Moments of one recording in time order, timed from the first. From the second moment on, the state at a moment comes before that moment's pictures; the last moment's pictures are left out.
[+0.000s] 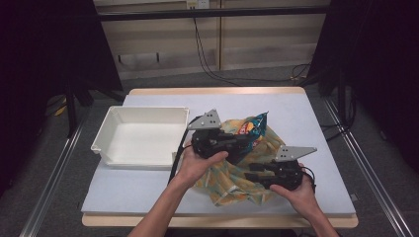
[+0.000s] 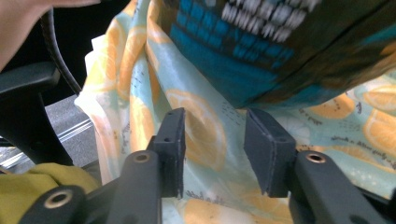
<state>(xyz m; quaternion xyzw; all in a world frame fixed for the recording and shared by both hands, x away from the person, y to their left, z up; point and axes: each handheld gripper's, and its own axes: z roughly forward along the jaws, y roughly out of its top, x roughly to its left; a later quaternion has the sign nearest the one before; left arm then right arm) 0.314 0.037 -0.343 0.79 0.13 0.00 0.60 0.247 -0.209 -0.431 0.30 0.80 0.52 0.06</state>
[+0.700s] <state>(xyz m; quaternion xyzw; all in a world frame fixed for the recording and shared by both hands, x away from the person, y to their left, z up) 0.327 0.036 -0.296 0.76 0.12 -0.01 0.64 0.239 -0.222 -0.447 0.32 0.80 0.50 0.06</state>
